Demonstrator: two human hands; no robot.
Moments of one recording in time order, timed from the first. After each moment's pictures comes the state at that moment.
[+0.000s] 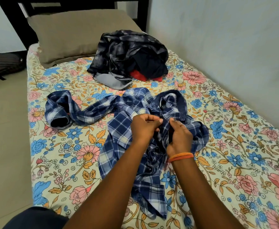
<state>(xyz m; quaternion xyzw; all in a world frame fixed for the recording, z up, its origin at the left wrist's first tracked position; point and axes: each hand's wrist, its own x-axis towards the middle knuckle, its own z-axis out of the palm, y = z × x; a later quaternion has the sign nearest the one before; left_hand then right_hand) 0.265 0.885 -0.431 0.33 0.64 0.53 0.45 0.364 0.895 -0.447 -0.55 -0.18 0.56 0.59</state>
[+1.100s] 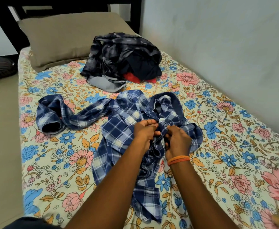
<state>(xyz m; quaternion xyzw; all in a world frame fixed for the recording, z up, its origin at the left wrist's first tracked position) 0.288 0.903 -0.436 0.21 0.62 0.49 0.58 0.379 0.897 -0.454 -0.62 -0.20 0.51 0.57</state>
